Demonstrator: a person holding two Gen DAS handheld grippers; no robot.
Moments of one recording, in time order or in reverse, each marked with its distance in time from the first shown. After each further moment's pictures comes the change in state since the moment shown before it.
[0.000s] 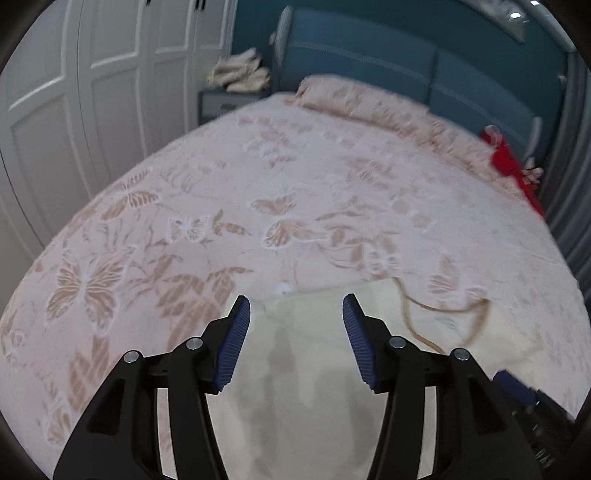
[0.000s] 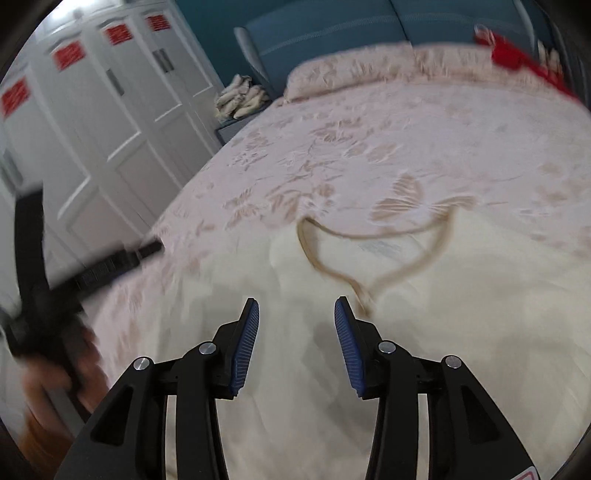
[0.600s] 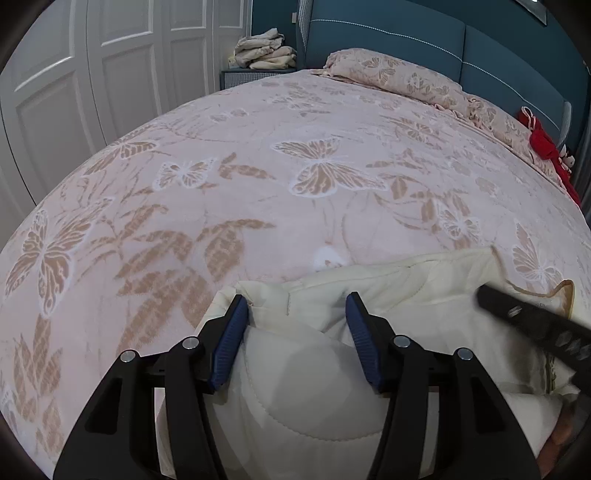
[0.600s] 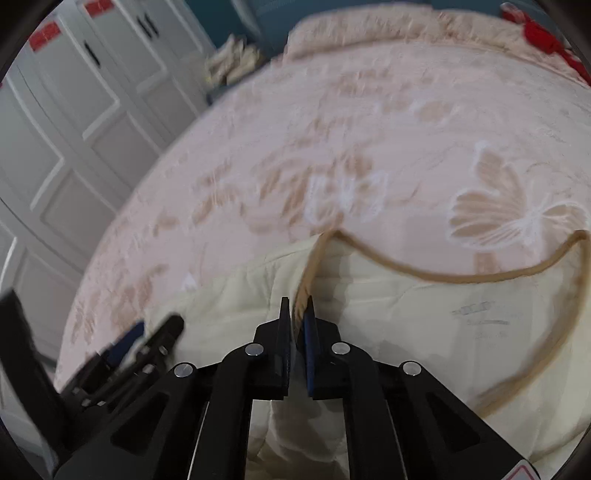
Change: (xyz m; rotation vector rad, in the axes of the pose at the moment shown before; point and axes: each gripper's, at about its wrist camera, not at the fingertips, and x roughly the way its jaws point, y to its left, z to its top) left arm 0.087 0.016 -0.046 -0.002 0.006 0.106; right arm 0.128 0.011 0.026 -0.031 0.077 -0.008
